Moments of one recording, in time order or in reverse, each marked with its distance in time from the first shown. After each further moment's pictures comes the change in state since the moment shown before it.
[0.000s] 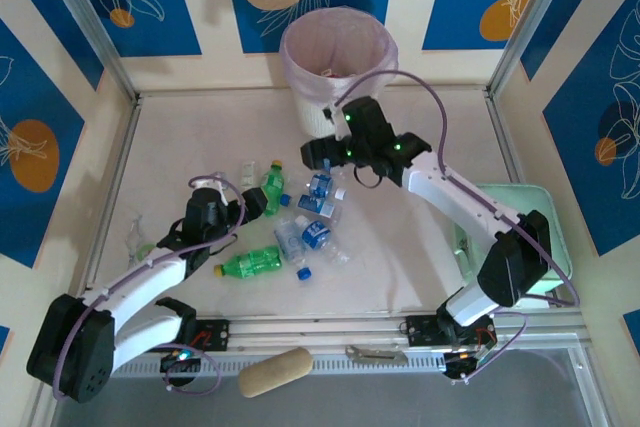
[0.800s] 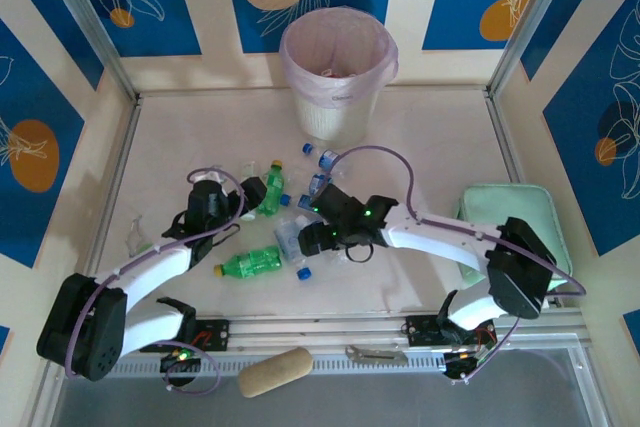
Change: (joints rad) left arm 0.037 0.113 0.036 0.105 0.031 -0.103; right arm 0.337 -0.032 -0.336 -0.122 0.124 0.354
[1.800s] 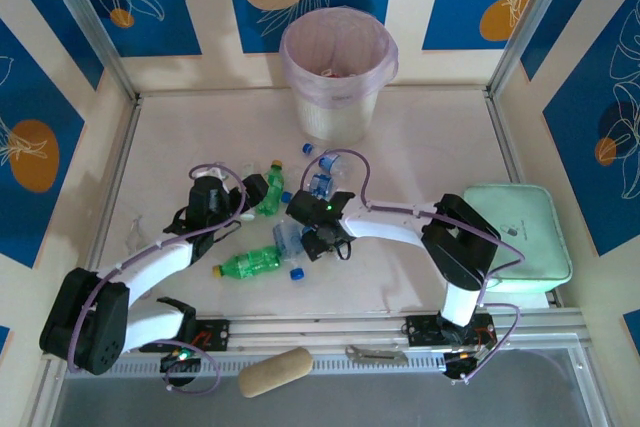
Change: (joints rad) left arm 0.006 0.032 0.030 -0.001 0.026 0.008; right arm 0.015 0.294 0.142 -0.129 0.161 -0.169
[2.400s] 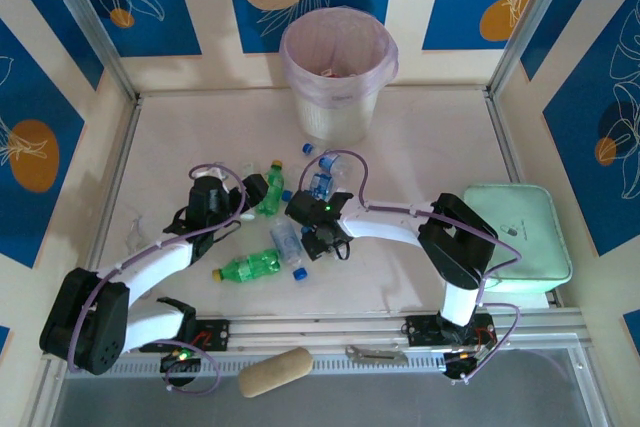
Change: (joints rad) left arm 0.000 0.000 0.000 0.000 0.000 0.000; right arm 0.000 0.012 0.000 0.023 0.000 -0.018
